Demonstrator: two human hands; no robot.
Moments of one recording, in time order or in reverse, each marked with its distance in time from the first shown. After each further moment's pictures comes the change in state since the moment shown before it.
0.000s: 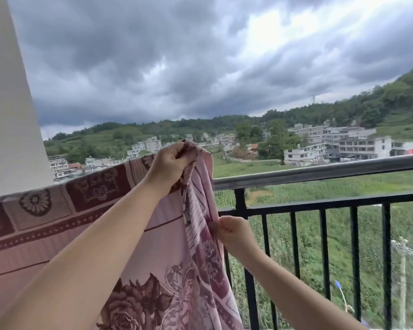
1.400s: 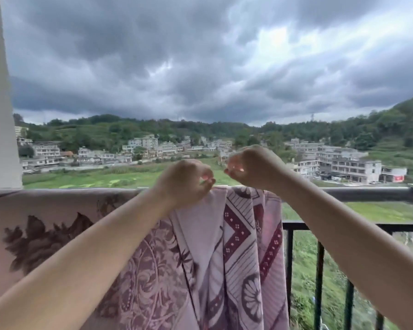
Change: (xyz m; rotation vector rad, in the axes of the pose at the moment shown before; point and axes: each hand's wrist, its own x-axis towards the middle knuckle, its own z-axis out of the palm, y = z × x) left_hand 0.020 0.017 0.125 0.959 -0.282 0.225; right_hand 0.086 -0.042 -0.201 -0.988 -0.100 -0.396
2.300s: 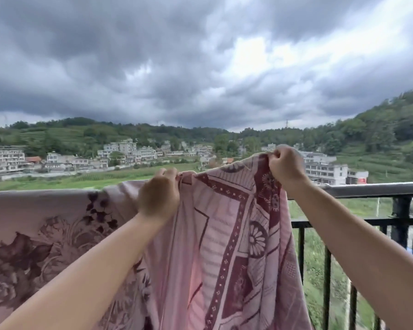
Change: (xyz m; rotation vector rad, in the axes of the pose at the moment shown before) left_hand 0.016 0.089 0.046 0.019 0.366 -0.340; right_hand -0.087 0.127 -0.043 0.279 0.462 0.651
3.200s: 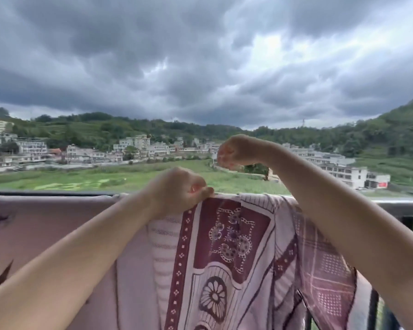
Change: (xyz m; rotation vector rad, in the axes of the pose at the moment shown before) left_hand 0.041 0.160 0.056 -0.075 -0.548 0.318; right_hand 0.113 0.076 -0.021 -0.274 -0.761 -0.525
